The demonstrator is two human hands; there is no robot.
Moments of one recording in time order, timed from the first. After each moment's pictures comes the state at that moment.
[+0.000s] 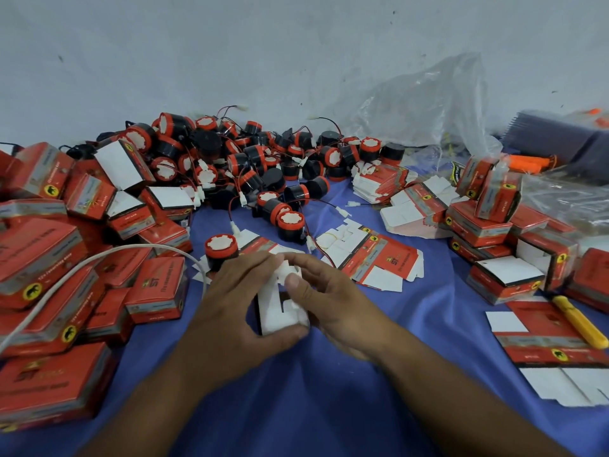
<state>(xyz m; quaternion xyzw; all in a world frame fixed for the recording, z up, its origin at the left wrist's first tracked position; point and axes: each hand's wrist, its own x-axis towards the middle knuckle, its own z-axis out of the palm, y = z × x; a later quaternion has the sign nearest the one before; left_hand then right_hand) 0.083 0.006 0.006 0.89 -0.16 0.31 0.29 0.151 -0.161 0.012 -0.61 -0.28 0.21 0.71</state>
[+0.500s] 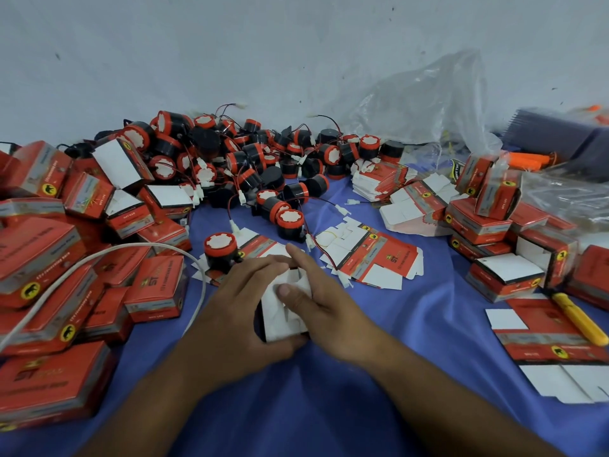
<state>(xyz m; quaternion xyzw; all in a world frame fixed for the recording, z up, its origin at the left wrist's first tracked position) 0.085 0.005 0.003 0.89 -0.20 0.29 0.27 0.143 -0.158 0.005 -0.73 -0.33 0.11 0.58</state>
